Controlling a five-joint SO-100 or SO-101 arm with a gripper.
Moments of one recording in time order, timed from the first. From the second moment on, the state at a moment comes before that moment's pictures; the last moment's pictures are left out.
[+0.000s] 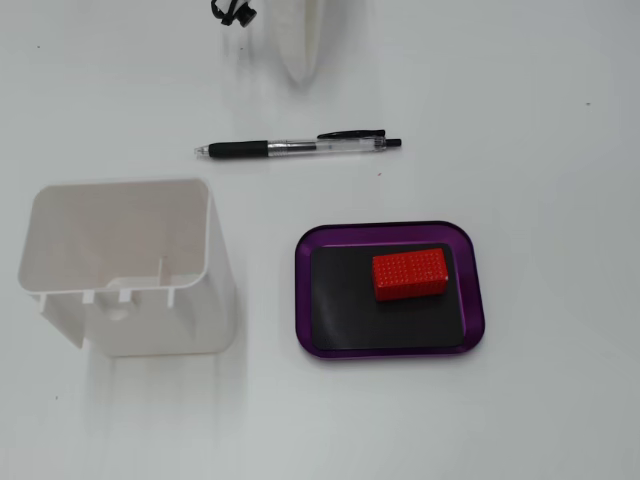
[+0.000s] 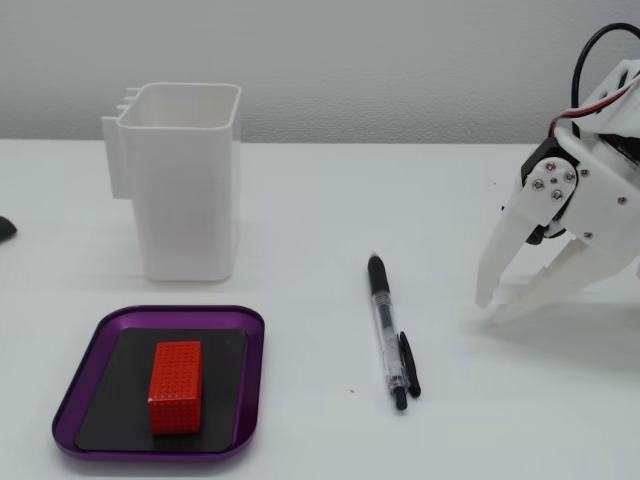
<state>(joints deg) 9.3 191.8 173.8 69.6 8.3</state>
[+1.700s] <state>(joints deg) 6.5 96.9 106.7 69.1 -4.5</state>
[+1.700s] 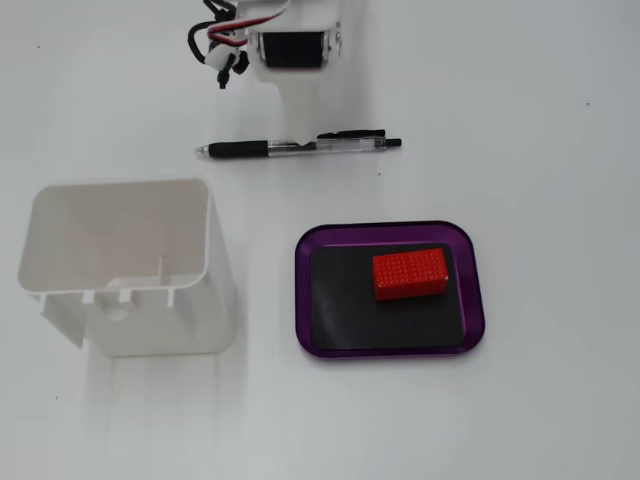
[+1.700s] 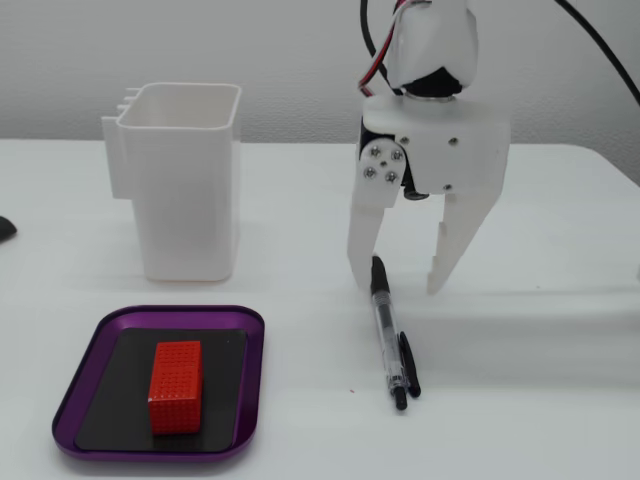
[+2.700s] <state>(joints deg) 6.8 95.2 118.4 50.3 -5.1</state>
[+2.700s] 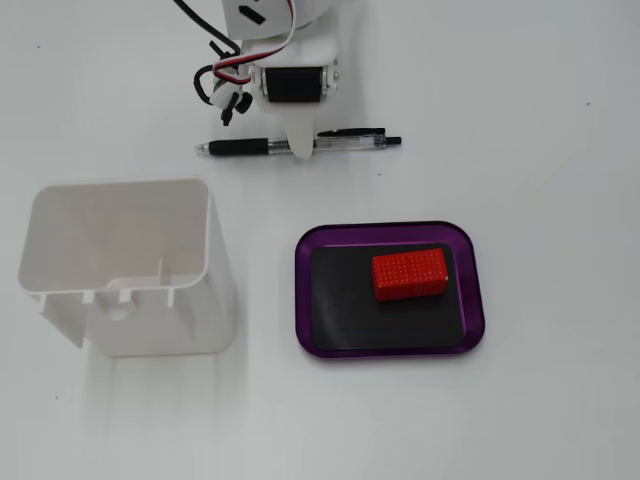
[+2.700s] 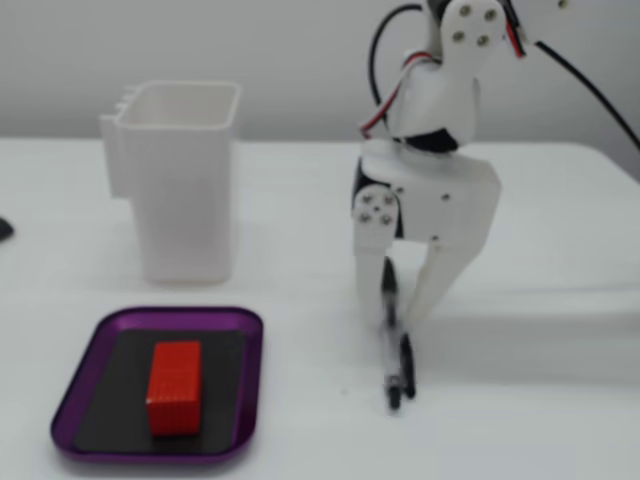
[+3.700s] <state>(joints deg) 10.7 131.6 101.0 54.3 16.4</state>
